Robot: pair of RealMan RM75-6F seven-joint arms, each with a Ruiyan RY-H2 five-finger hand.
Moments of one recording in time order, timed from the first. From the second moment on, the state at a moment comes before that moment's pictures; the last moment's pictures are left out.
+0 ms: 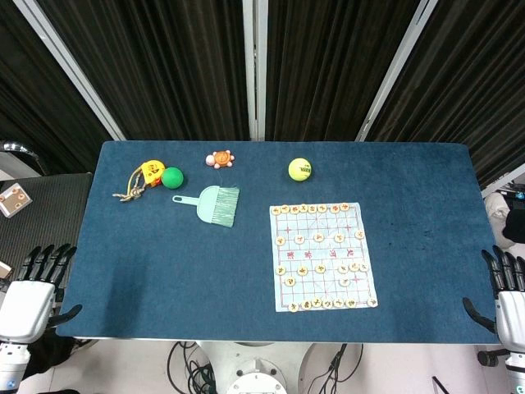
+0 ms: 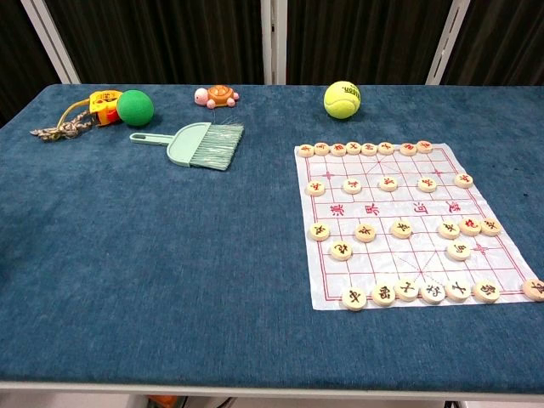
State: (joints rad) left arm -0.05 -1.07 0.02 -1.72 1.64 1.54 0.16; right arm -0.06 -1.21 0.05 -1.43 -1.54 1.62 0.07
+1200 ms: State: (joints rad) left arm -0.02 -1.07 0.03 -1.71 1.66 1.59 0.15; right arm 0.16 -1.31 0.02 -1.56 -1.72 1.36 -0.24
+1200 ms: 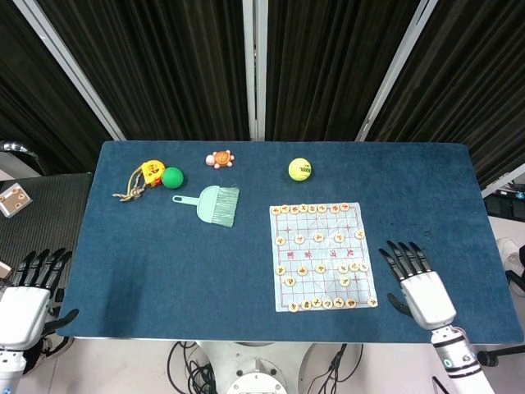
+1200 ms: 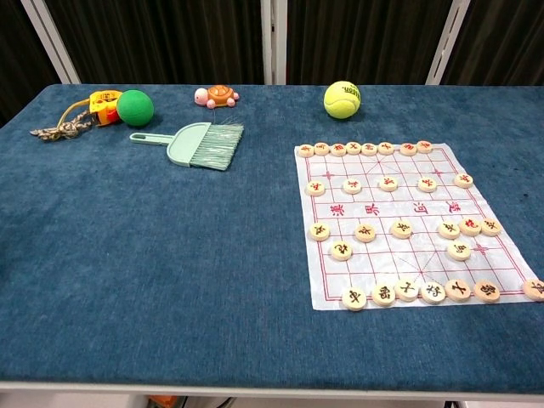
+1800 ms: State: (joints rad) left arm 0.00 -1.07 0.04 -1.68 1.66 1.60 0.11; right arm 0.41 -1.57 0.09 -1.59 -1.56 1.01 -0.59
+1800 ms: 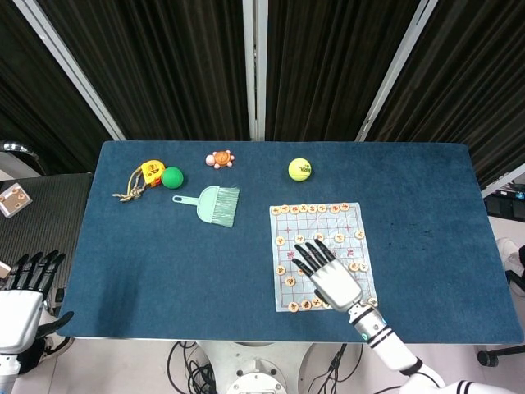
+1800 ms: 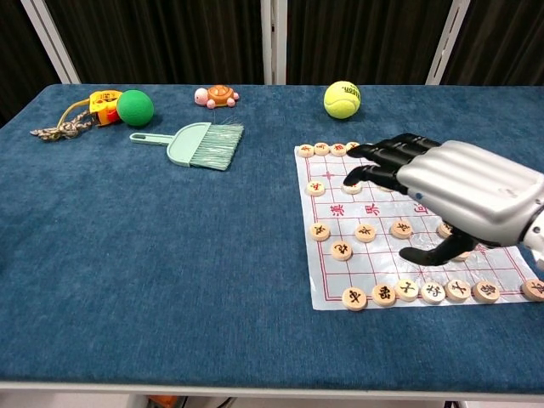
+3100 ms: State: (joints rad) left arm 0.02 -1.08 0.03 -1.63 1.65 1.62 0.05; right arm 0.53 -1.72 0.06 -1.46 -1.43 0.99 -0.64
